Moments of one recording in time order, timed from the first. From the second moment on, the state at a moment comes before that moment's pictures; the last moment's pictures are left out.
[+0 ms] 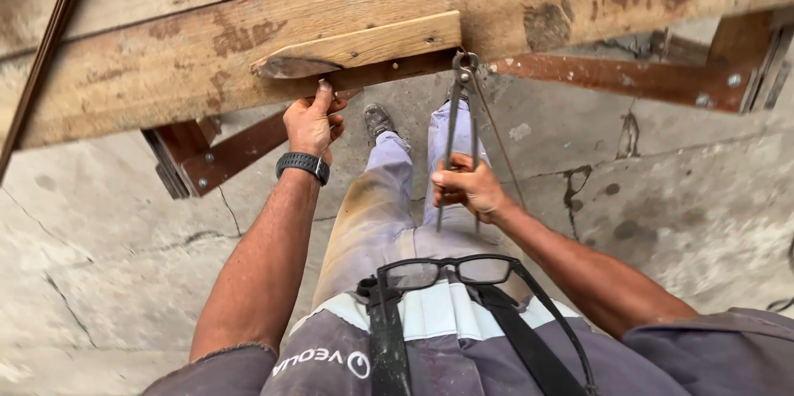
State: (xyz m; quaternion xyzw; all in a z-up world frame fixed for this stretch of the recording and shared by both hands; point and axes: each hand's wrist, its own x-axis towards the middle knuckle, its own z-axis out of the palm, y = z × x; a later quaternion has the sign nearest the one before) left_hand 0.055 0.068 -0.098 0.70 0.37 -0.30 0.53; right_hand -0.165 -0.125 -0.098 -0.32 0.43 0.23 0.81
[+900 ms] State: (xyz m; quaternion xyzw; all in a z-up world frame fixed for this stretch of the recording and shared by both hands) left_hand 0.055 0.078 -0.105 0.70 0.34 -0.32 0.55; right_hand -0.119 -0.034 -0.097 -0.26 0.46 0.04 0.85
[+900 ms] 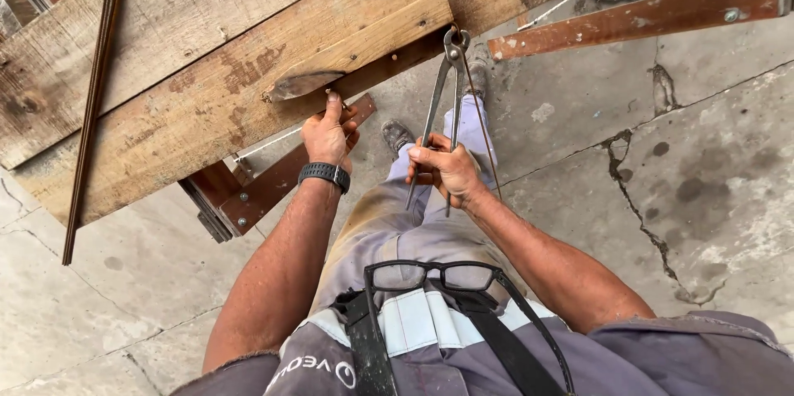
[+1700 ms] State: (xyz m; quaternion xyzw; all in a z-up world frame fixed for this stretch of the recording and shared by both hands) left_hand 0.055 0.078 -0.105 0.69 0.34 -0.30 0.57; right_hand -0.190 -0.120 -0.065 -0.67 0.50 -0.02 0.54
